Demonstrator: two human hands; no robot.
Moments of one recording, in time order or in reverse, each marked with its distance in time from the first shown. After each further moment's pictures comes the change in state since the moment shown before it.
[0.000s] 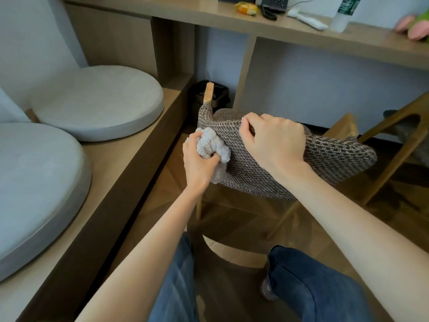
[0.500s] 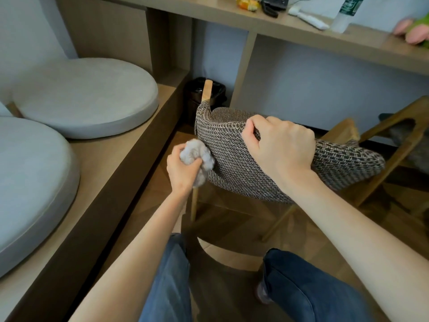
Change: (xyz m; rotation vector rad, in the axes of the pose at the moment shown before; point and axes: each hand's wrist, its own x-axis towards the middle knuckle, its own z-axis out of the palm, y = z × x) left_hand 0.022 -0.045 -0.010 0.028 0.081 -0.151; right_hand 0.001 -0.006 0.001 -0.036 0.059 0.027
